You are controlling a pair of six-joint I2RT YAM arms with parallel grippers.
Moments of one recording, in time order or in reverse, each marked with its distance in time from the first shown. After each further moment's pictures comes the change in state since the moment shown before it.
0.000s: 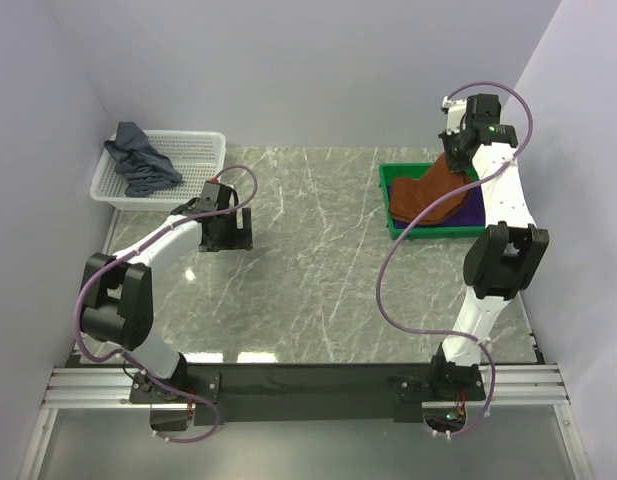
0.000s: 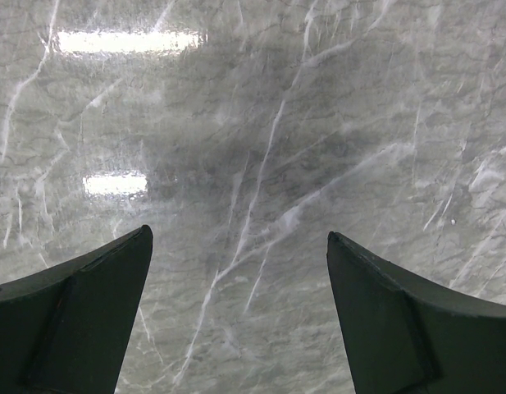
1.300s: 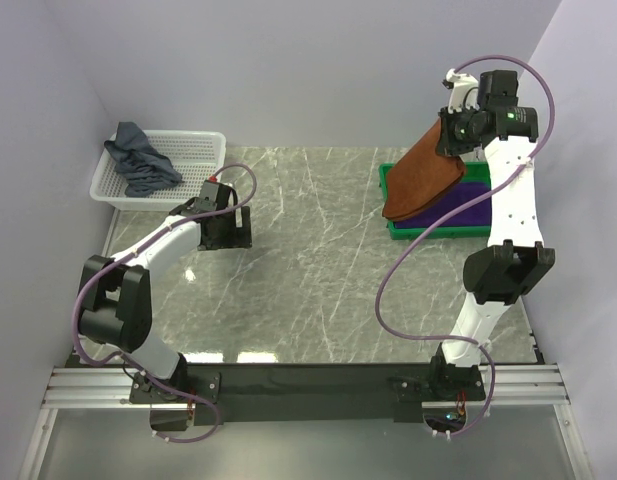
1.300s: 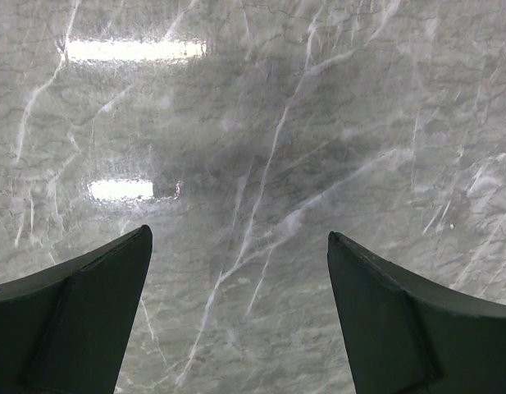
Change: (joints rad) left arm 0.000 -0.015 0.000 0.004 -0.018 0.000; right arm 0.024 -0.049 0.249 -0.219 -0.256 0.068
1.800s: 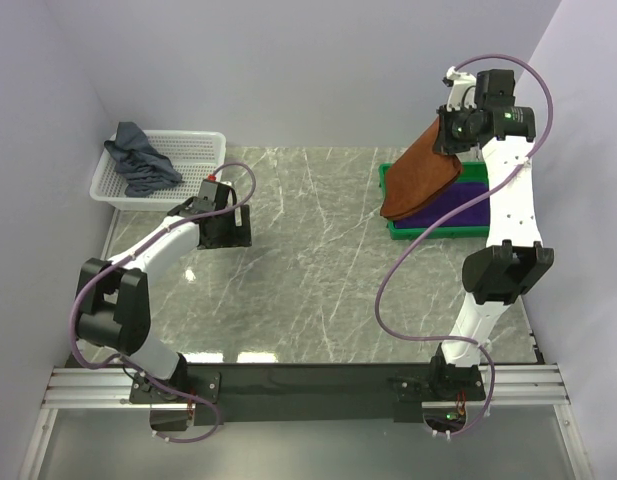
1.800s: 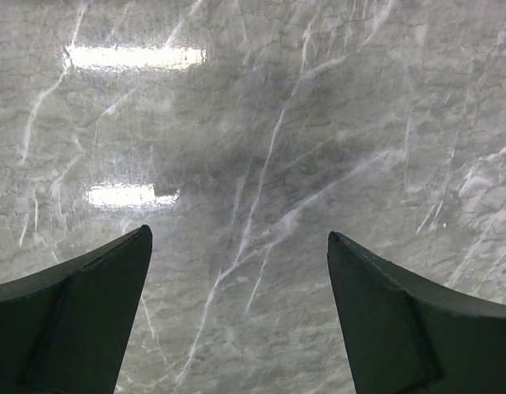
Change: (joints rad) left arm 0.000 -0.019 0.000 0.001 0.000 0.000; right arm 0.015 0.000 0.001 0.015 0.018 0.063
